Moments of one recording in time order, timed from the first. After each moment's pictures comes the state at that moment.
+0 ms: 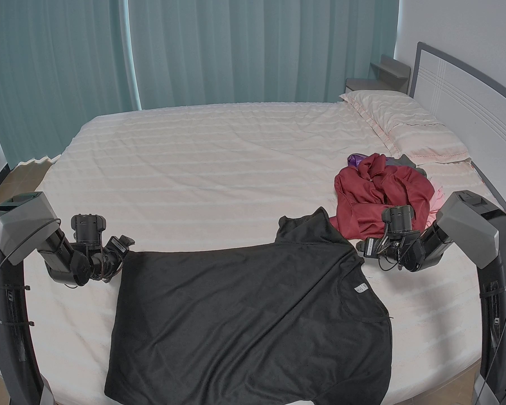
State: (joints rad) left arm 0.08 2.37 -1.00 -0.71 -0.02 -0.90; right arm 0.14 2.53 -1.31 -0.57 -0.19 0.25
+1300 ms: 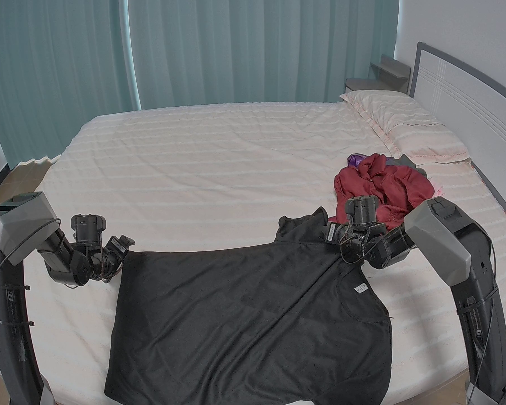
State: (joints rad) left arm 0.08 2.37 -1.00 -0.71 -0.02 -0.90; right arm 0.29 2.66 -1.61 -0.56 -0.13 0.38
